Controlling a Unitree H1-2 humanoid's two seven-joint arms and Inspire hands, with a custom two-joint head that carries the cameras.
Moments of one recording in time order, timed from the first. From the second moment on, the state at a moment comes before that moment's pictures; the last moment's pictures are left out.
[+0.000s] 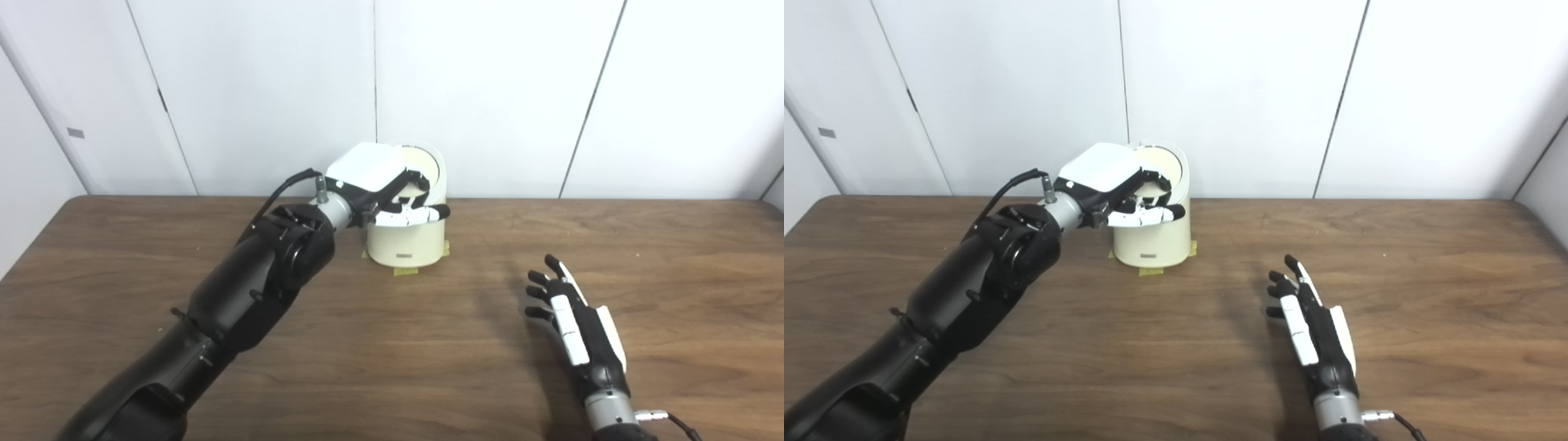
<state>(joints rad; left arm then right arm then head) -0.77 0.33 -0.55 0.07 0.87 0.19 -0.47 0.03 -0.03 0.01 -0.23 -0.19 0.20 -0.05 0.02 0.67</state>
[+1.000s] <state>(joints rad) -0.65 0.31 -0.39 -0.06 0.82 0.21 -0.43 0.03 -0.02 0.02 -0.24 -0.19 0.20 -0.04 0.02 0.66</state>
